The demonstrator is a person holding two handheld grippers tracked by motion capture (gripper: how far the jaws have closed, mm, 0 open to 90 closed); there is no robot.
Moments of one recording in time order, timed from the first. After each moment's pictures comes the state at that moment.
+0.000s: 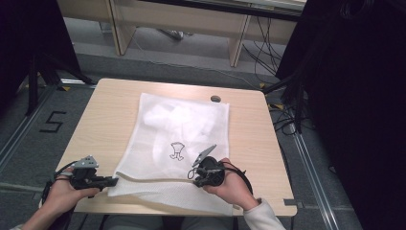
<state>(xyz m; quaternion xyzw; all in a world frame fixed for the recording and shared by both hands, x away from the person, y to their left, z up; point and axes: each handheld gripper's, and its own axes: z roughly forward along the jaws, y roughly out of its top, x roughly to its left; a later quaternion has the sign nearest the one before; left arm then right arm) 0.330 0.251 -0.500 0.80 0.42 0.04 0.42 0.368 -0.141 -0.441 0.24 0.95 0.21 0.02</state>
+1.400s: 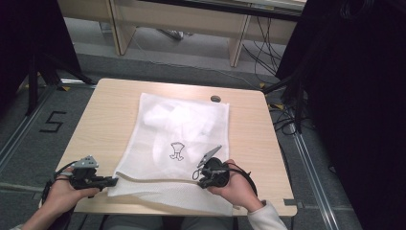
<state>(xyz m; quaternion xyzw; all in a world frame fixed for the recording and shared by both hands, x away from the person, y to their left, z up) 0.330 0.251 -0.500 0.80 0.42 0.04 0.42 0.367 -0.154 -0.442 0.25 0.95 0.20 0.01</state>
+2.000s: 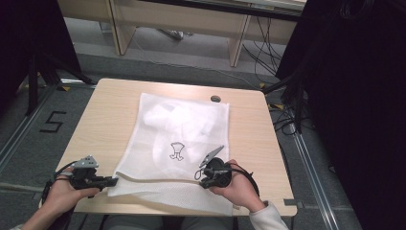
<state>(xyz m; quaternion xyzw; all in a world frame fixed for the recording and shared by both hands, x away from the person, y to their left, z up) 0.330 0.250 -0.501 0.80 0.42 0.04 0.42 0.365 -0.160 -0.441 0.26 0.94 0.20 0.01</state>
